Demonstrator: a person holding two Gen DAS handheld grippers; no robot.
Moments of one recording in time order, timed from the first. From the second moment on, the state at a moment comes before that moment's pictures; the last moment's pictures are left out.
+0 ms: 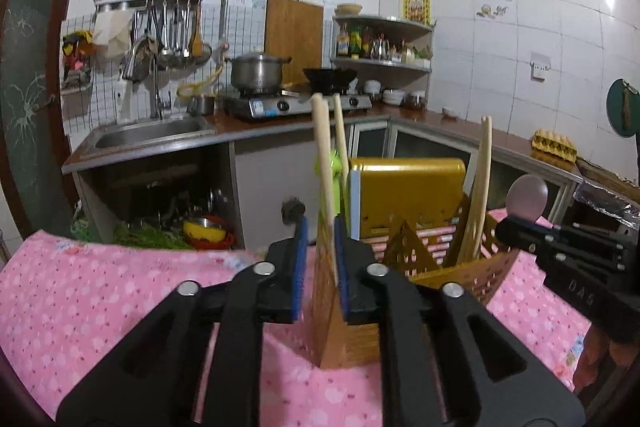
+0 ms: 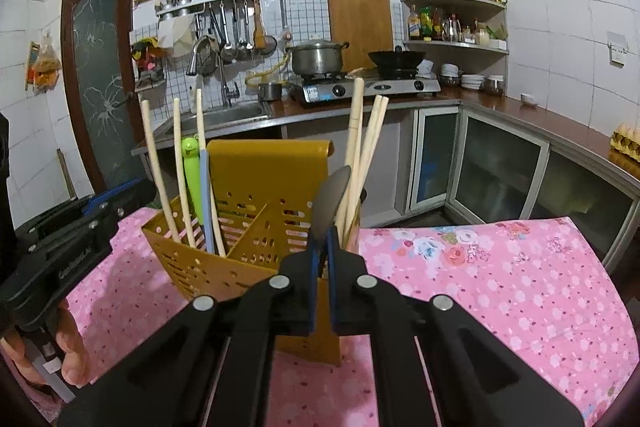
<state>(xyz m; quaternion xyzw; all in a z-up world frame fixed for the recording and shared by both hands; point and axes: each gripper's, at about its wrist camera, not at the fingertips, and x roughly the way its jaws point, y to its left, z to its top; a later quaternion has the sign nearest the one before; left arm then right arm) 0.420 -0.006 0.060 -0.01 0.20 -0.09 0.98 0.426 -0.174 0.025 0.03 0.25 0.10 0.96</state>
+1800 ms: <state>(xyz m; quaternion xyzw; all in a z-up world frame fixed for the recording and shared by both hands) 0.126 0.017 0.020 0.01 0.15 0.00 0.99 0.143 -0.168 0.007 0.01 0.14 0.02 0.99</state>
